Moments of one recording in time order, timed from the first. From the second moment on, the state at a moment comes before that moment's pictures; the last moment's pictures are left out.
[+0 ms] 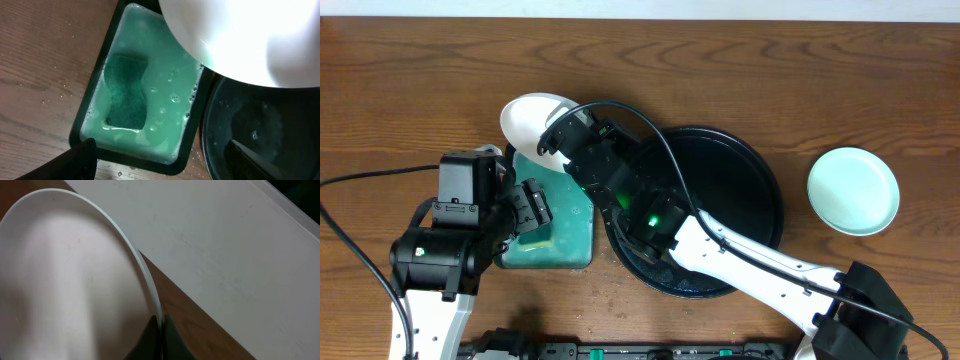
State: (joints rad) left arm -0.10 0.98 1.04 -1.08 0.03 -0.45; right arm 1.00 1.71 1.28 0.12 0.63 -0.35
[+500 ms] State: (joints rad) left arm -0.10 0.98 1.04 -1.08 0.03 -0.45; right arm 1.00 1.71 1.28 0.12 0.65 -0.35
